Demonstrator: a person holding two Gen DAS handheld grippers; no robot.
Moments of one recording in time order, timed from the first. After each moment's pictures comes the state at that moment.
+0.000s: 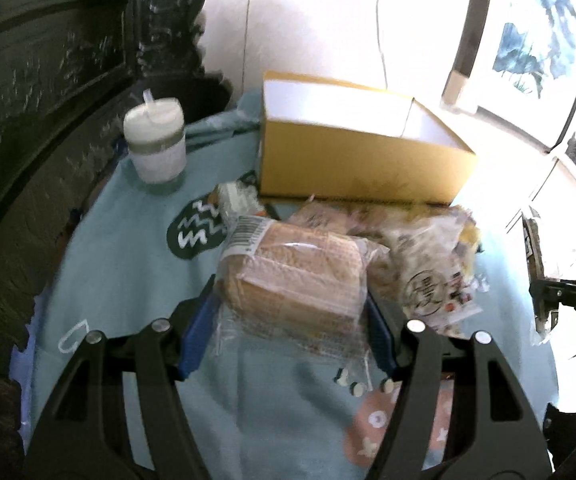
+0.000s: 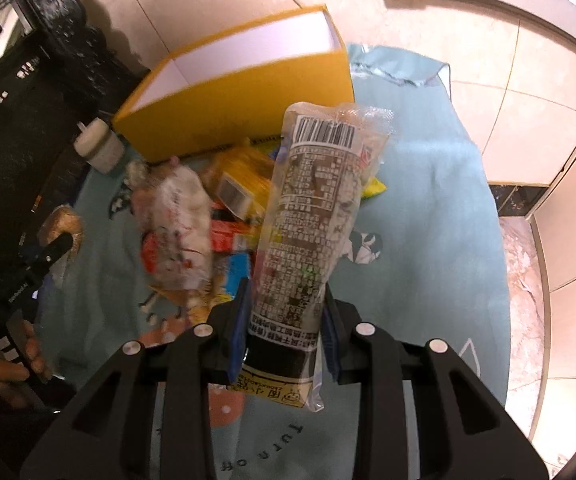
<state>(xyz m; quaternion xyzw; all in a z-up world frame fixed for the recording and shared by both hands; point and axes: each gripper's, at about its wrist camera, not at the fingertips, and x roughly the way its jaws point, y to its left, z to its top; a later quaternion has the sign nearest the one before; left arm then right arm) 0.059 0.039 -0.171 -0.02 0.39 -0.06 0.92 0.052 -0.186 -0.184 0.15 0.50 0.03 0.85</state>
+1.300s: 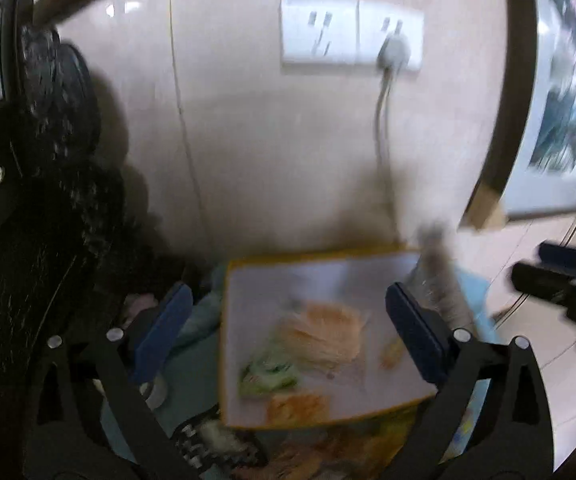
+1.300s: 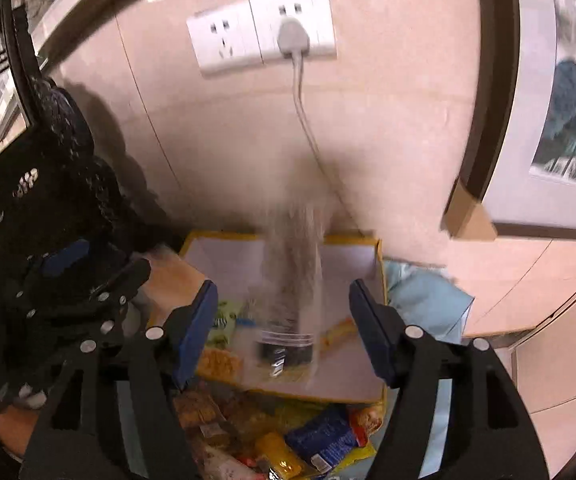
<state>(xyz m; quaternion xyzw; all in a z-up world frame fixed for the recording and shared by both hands) 0.288 -0.043 -0.032 0.04 0.33 -0.02 0.94 0.282 -0.185 -0.030 0.07 0.40 0.03 0.91</state>
